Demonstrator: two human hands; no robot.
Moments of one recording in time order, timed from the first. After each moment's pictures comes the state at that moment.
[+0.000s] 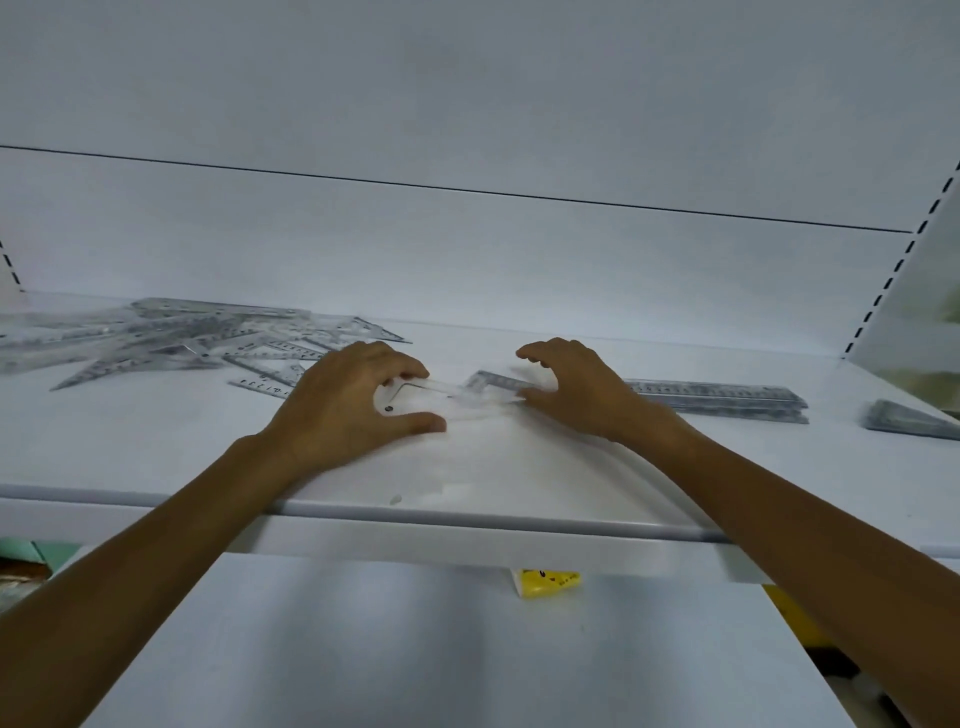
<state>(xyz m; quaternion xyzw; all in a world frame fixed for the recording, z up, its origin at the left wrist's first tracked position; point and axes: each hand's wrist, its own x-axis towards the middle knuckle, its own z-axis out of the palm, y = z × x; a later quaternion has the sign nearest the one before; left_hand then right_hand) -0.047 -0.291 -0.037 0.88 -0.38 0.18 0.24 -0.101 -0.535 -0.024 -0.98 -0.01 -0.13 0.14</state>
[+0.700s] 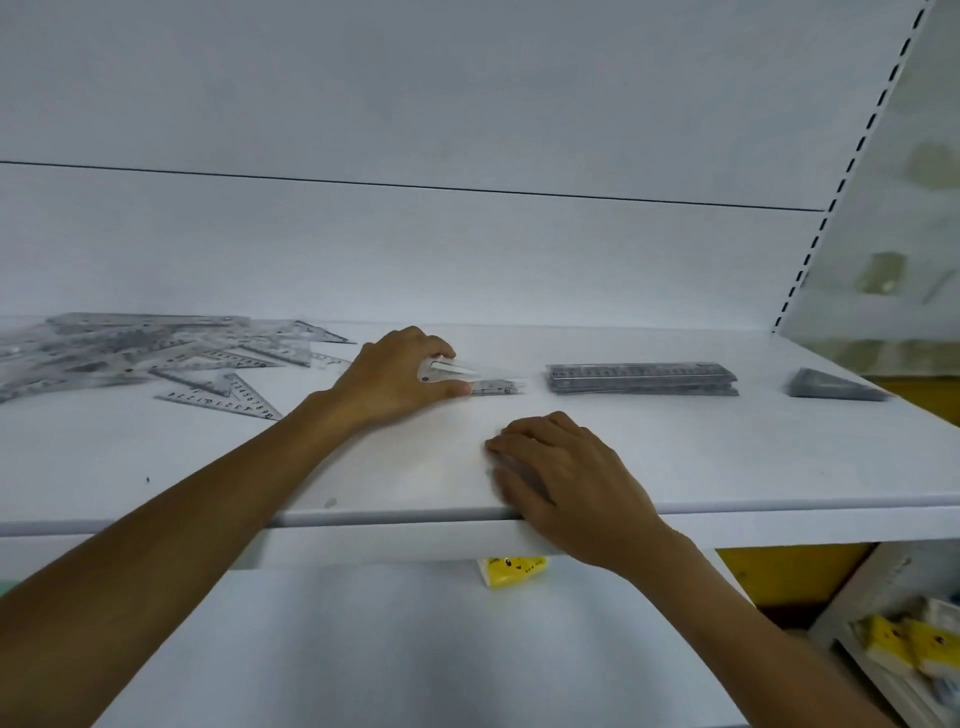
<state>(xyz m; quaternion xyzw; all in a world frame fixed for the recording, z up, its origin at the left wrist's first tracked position) -0.016 -0.385 -0.039 0.88 -0.40 0.08 0.24 -0.211 -0.515 -0.057 -0.98 -0.03 -0.20 0.09</state>
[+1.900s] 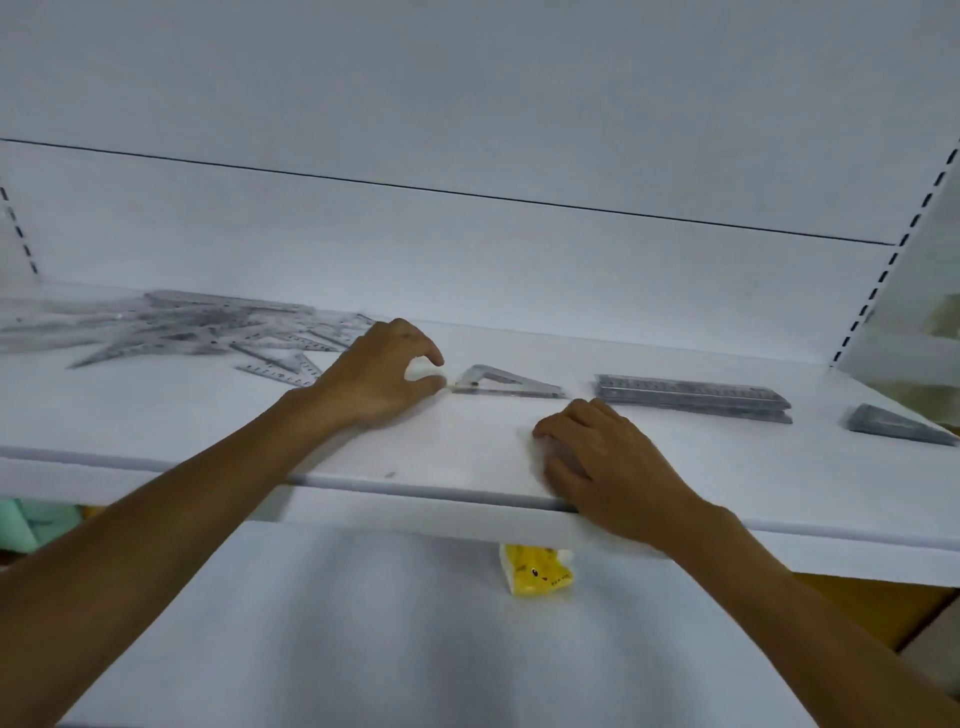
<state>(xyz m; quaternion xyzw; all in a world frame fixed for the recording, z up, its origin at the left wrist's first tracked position) -0.024 -0.322 -0.040 0.88 -0.38 0.15 0.24 -0.195 -0.520 -0.050 -0.98 -0.06 -0.18 0.05</state>
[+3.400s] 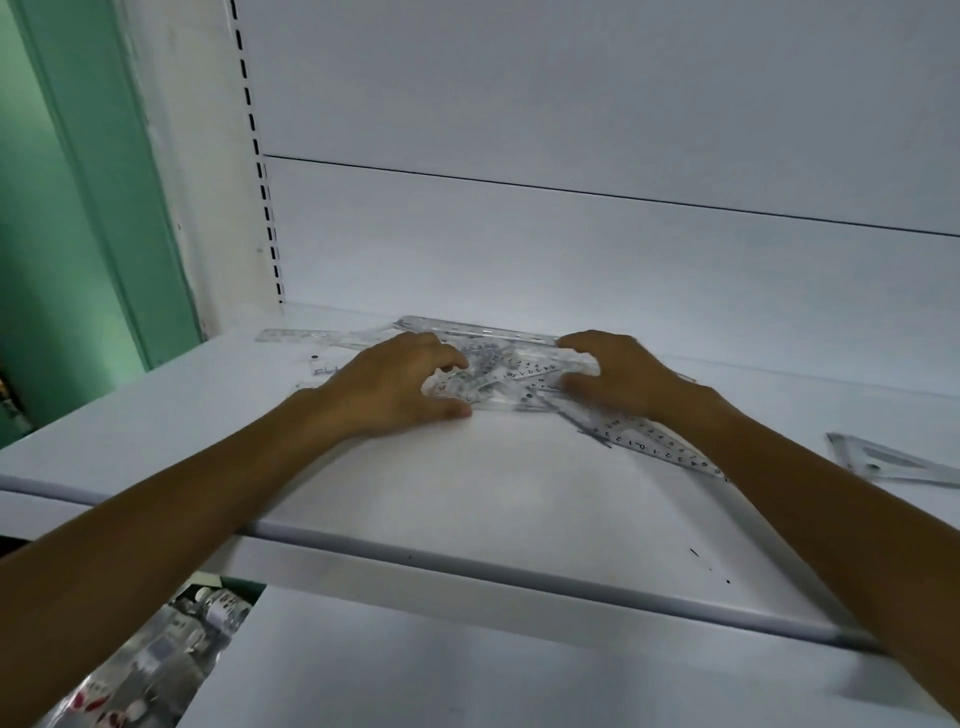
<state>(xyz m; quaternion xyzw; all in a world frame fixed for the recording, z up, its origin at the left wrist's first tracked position) 0.135 -0.034 -0.043 0.91 -0.37 0.11 0.16 0.096 -0.301 -0.032 -0.98 -0.07 -0.13 0.14</state>
